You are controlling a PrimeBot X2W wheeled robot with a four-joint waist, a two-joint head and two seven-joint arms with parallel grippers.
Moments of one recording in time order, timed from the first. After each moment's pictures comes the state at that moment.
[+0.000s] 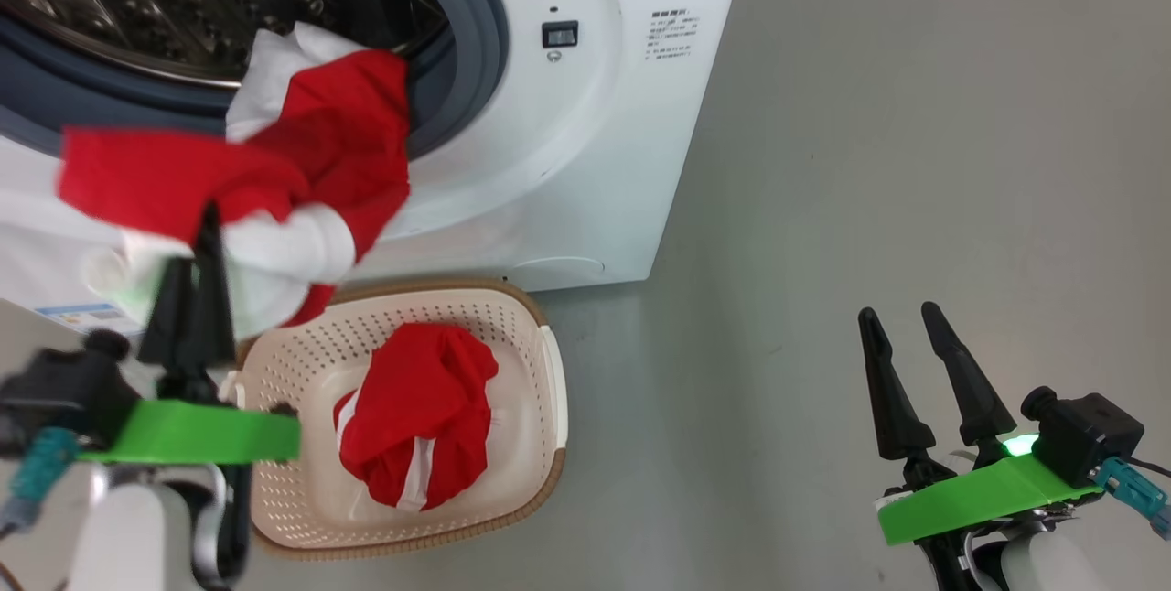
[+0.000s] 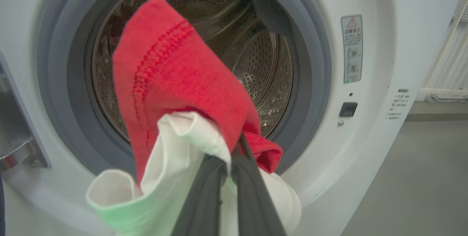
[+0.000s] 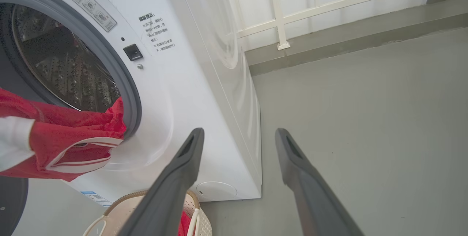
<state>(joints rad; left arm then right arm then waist) -0.37 0.07 0.11 0.20 -0.18 -0.12 -0.26 -0.09 -0.05 0.06 0.17 0.47 0.12 -0.26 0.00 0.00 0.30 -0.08</state>
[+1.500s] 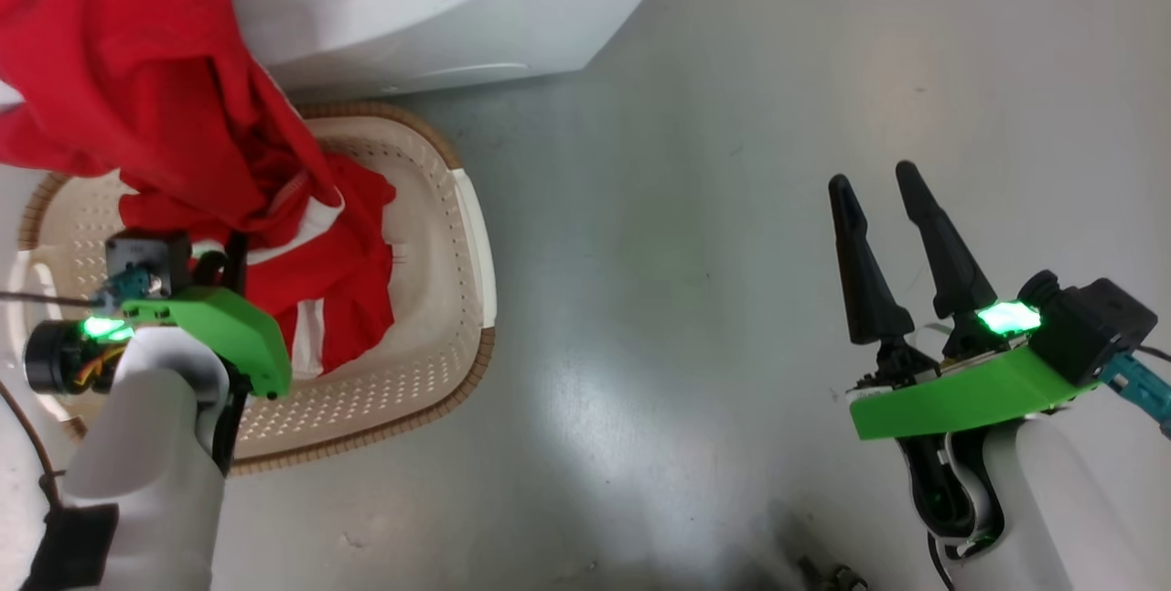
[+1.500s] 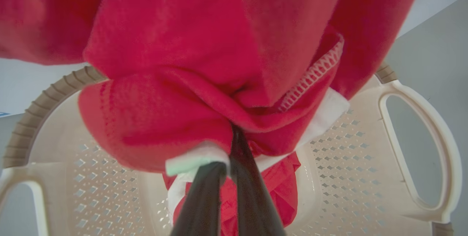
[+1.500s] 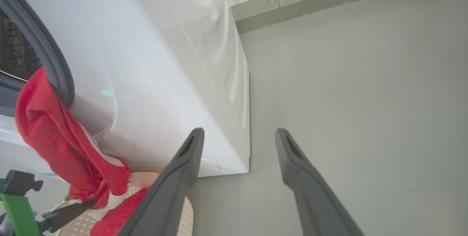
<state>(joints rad) -0.84 0.15 -0.07 1.17 -0.15 -0.13 -0.26 -0.28 -0.05 0.12 0.11 0.50 0.12 -0.26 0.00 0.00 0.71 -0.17</state>
